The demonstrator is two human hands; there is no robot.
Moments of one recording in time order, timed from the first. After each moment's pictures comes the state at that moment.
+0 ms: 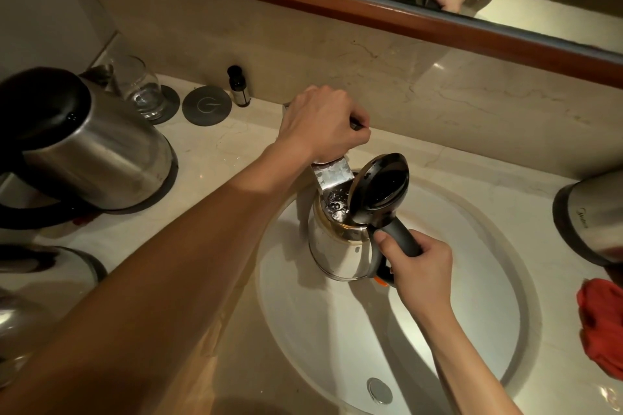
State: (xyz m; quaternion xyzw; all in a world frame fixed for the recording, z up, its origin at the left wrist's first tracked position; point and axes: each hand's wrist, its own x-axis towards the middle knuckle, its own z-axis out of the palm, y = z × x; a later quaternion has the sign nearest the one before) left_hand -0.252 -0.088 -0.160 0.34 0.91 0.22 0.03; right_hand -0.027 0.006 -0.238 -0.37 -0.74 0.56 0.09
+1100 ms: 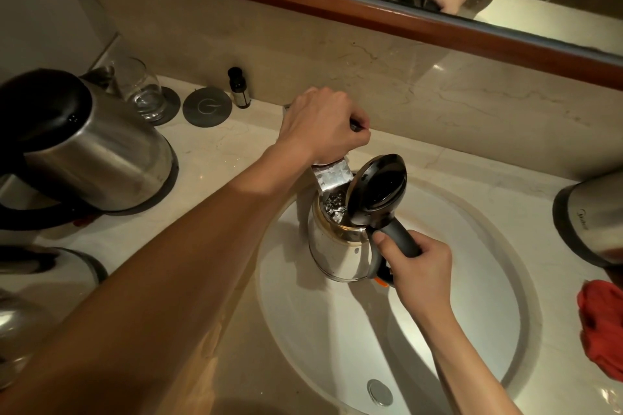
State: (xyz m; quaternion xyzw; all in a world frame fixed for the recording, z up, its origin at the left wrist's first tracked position) left_hand -0.253 -0.088 -0.161 0.35 0.91 0.21 0.02; right_hand -0.028 0.008 -0.244 -0.37 -0.74 0.55 0.10
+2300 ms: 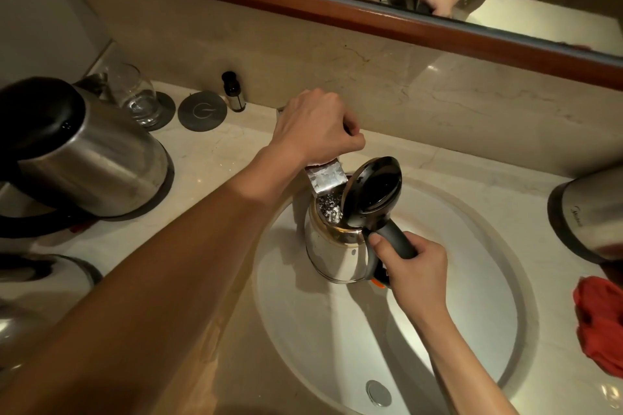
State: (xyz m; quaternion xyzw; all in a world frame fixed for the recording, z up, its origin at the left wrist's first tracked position) left_hand -0.252 -0.087 -0.159 0.33 0.91 0.23 0.04; right_hand -0.025 0.009 -0.251 -0.36 -0.74 0.56 0.11
